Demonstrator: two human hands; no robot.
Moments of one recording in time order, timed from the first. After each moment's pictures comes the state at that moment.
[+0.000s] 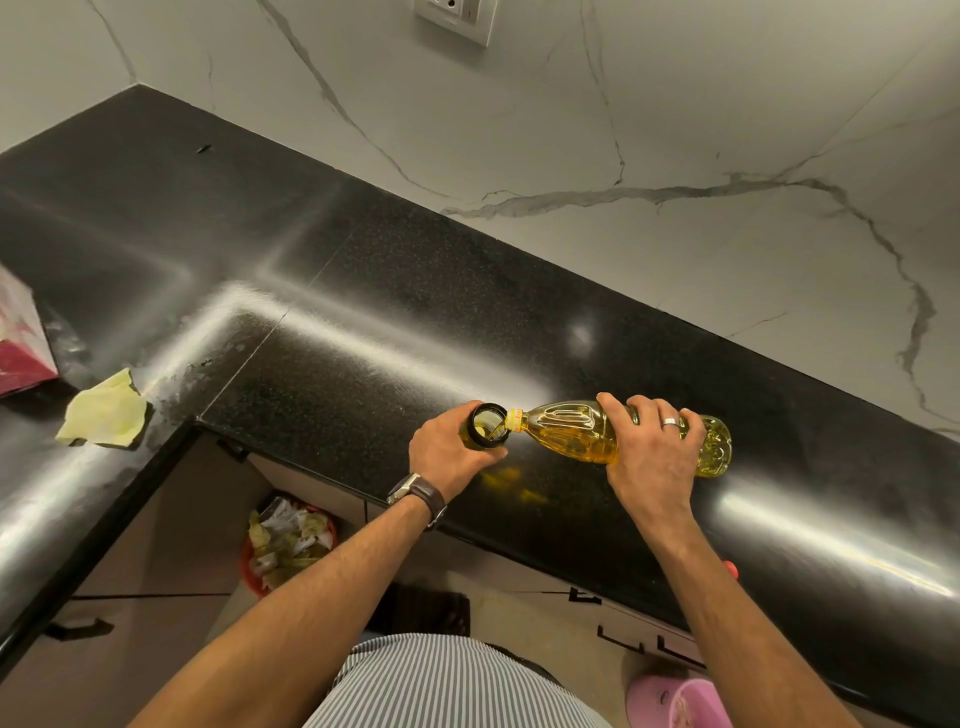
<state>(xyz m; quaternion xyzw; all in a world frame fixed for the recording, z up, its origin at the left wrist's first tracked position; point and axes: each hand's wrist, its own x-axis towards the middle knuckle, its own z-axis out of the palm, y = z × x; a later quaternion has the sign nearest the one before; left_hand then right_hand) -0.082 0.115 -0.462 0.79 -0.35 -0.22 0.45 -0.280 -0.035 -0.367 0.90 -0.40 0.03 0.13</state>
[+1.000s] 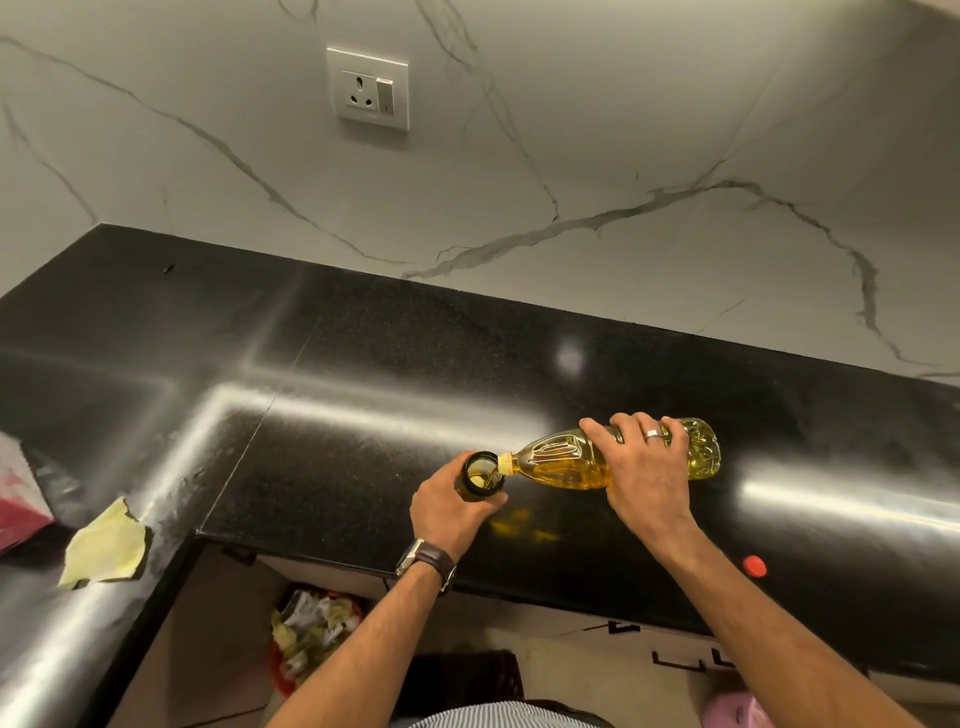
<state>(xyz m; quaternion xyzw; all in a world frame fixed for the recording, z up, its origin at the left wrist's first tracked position) -0.083 0.114 -0.458 0.78 -0.35 -0.24 0.46 -0.279 -0.032 -0.363 0.90 -0.42 0.02 0.12</state>
